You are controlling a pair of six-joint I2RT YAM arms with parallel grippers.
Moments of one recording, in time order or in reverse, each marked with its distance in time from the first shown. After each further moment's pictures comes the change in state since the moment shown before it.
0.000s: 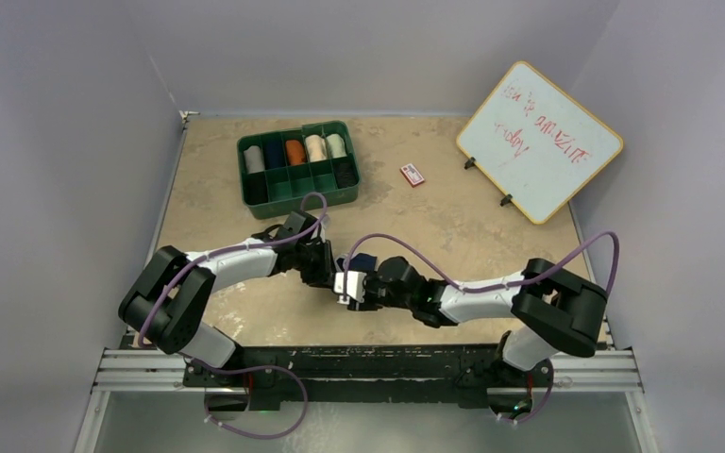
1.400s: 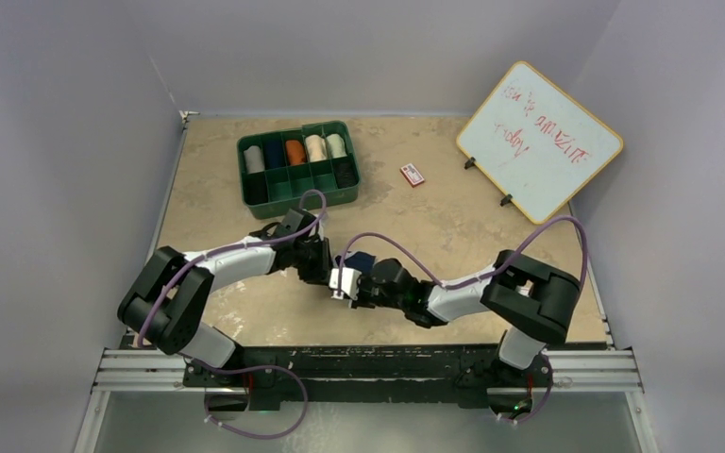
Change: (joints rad) left arm 0.010 -0.004 0.013 -0.020 0.001 0.053; right arm -0.001 0.142 0.026 0.138 0.006 0.072
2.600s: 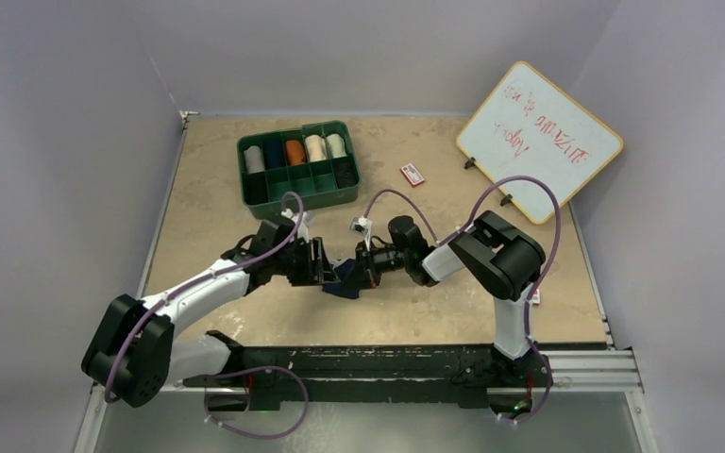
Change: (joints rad) left arm 0.049 -0.304 -0.142 0.035 0.039 0.008; right arm -0.359 0.287 0.153 0.156 -0.783 0.811
